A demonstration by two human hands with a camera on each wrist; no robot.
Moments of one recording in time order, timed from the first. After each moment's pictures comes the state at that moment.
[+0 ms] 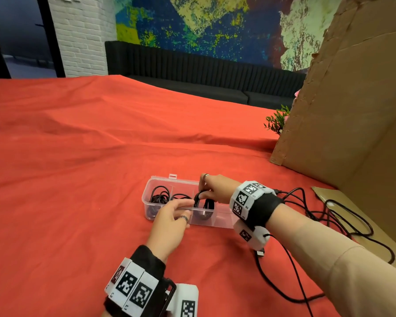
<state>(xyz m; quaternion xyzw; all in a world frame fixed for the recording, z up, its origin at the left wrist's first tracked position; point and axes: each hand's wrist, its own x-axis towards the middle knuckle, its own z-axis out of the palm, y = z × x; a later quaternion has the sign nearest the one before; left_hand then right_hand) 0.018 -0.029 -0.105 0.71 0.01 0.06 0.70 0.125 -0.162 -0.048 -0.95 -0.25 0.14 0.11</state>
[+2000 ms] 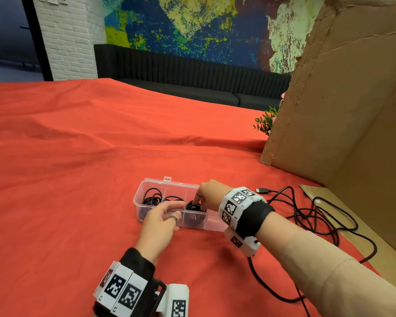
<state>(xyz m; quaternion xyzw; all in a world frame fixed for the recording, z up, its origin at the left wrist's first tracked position) 0.016 -0.026 -0.106 0.70 0.01 0.05 0.71 0.104 -0.161 -0.042 -0.97 -0.21 0.15 -0.01</state>
